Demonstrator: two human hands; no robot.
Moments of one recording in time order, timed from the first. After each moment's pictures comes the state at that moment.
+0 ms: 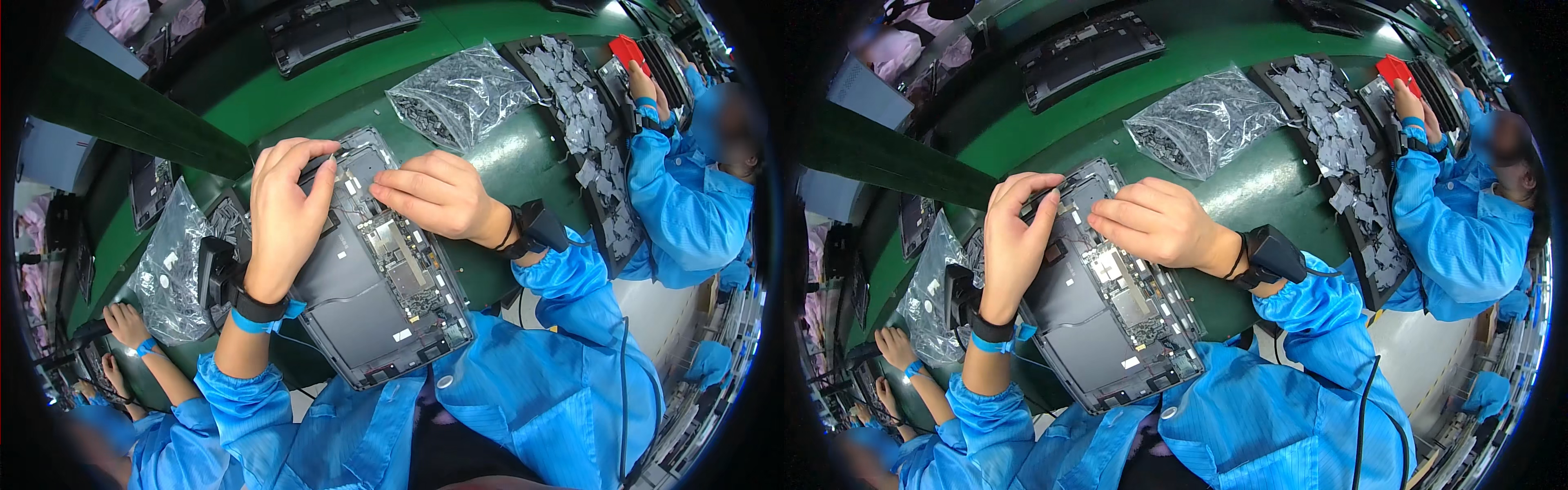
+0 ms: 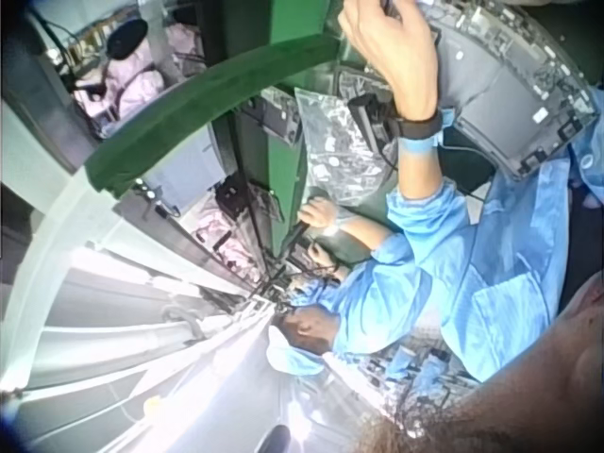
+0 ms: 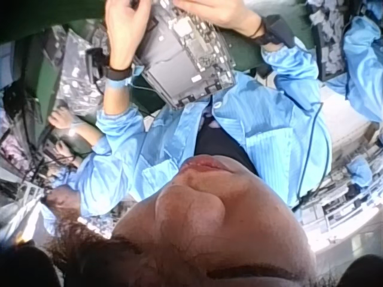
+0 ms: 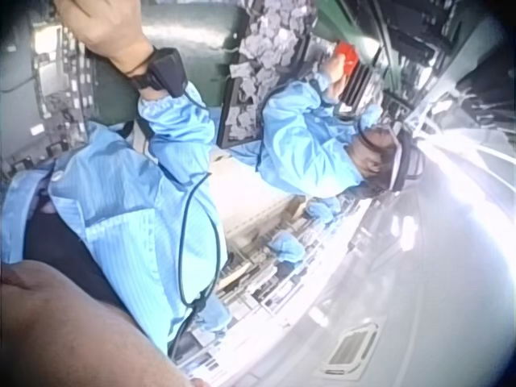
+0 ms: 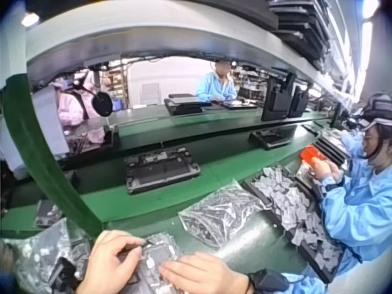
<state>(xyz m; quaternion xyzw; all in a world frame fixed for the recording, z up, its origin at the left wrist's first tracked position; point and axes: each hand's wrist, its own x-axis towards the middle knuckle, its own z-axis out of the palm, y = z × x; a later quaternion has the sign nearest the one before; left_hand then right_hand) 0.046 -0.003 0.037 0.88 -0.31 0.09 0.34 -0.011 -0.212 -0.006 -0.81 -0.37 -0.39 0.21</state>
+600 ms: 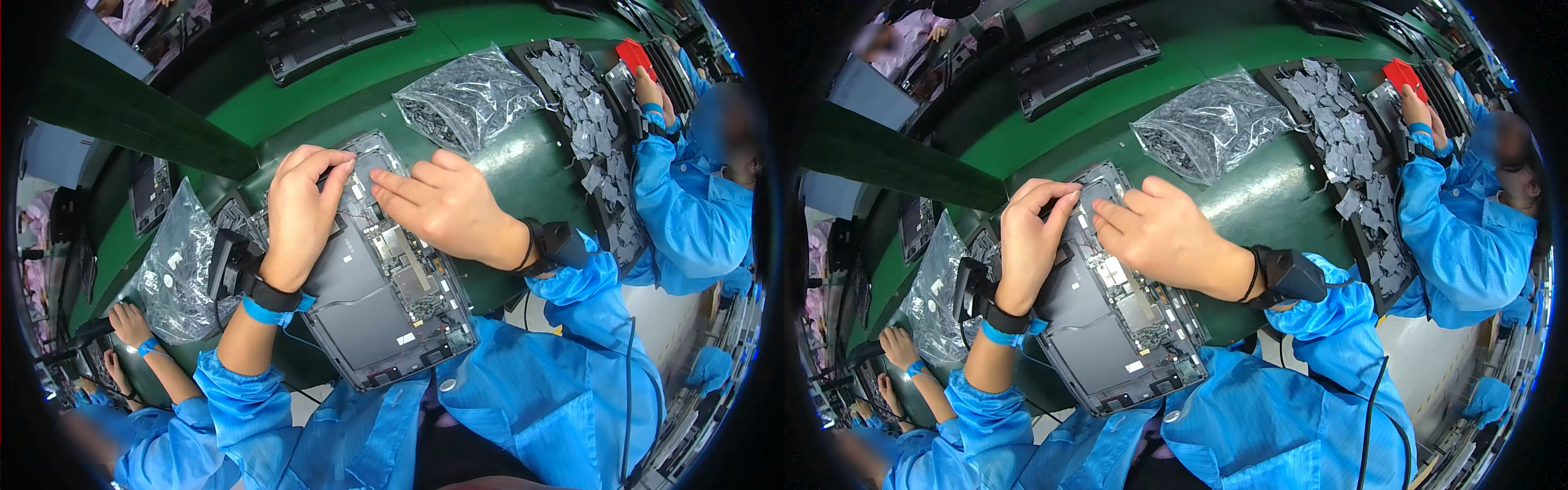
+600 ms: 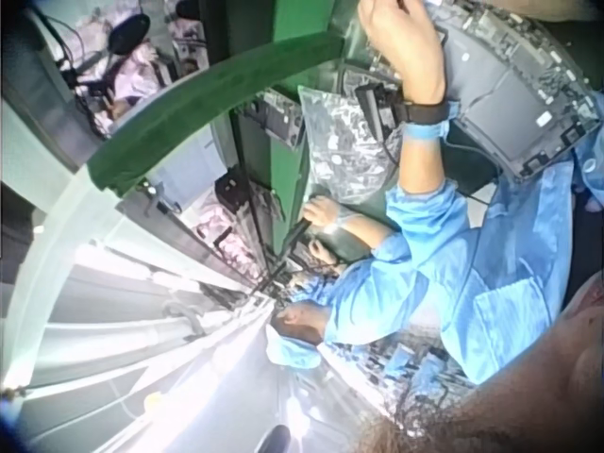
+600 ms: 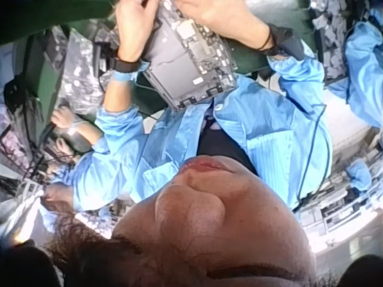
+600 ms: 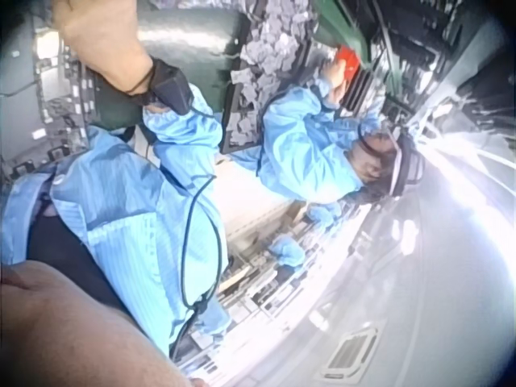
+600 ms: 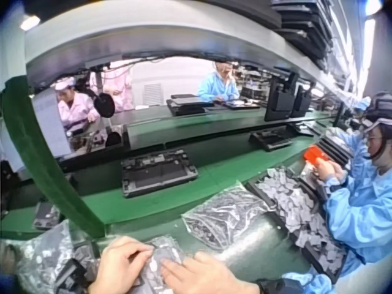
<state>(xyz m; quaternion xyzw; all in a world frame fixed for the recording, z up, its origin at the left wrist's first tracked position) 0.052 -0.011 0.018 0.87 -0.27 0.05 0.41 -0.020 -0.200 0.016 -0.90 -0.31 -0.31 0.08</state>
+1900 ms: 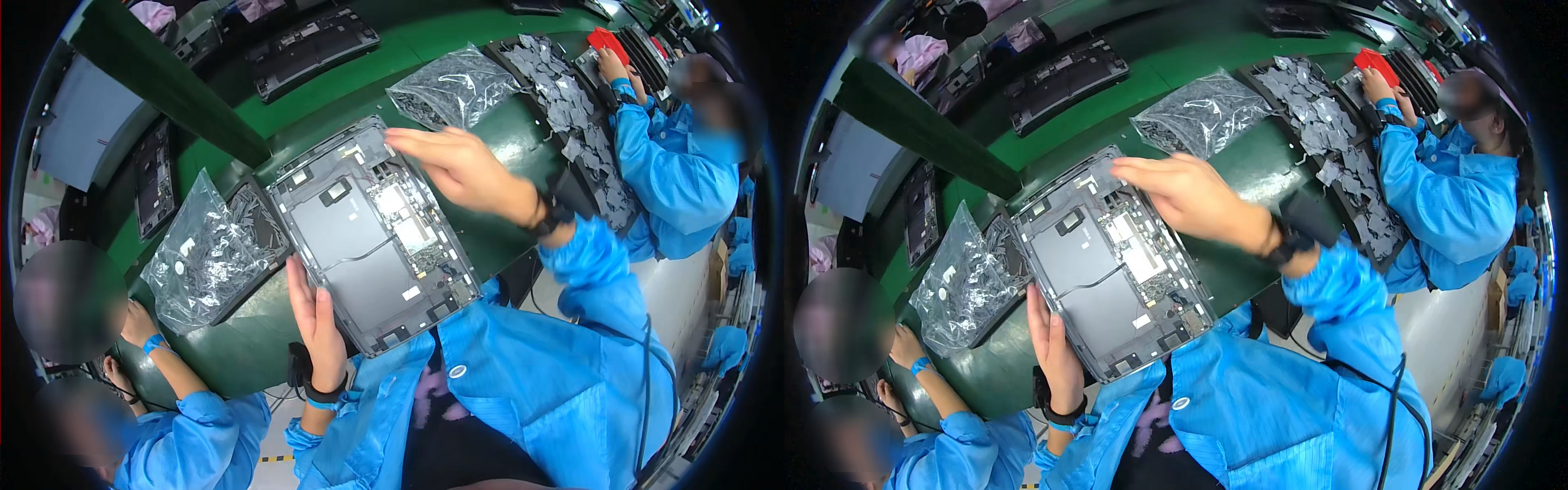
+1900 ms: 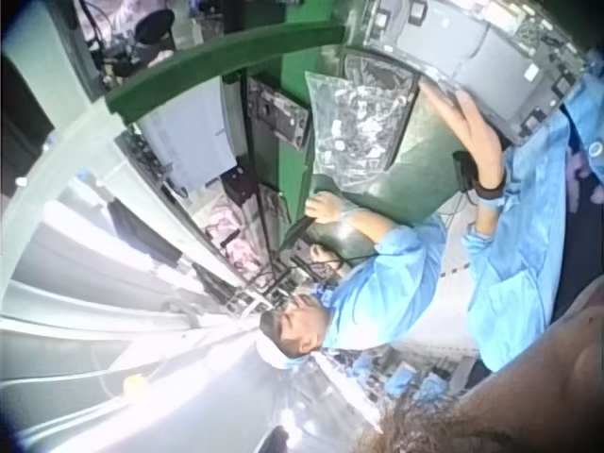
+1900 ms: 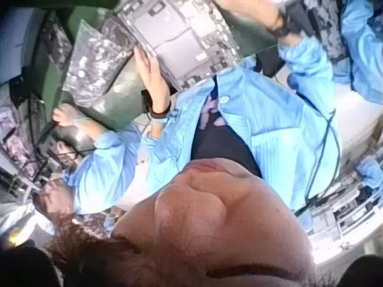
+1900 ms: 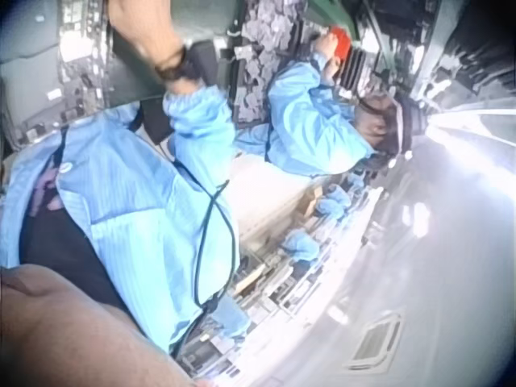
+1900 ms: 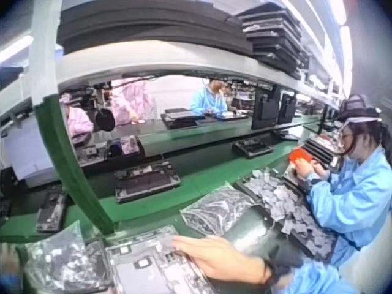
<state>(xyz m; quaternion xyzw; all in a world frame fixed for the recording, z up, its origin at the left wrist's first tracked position) -0.121 0.066 -0.025 0.70 -0.04 0.00 0.72 -0.041 -0.222 0.021 -0.91 -0.26 -0.18 0.28</state>
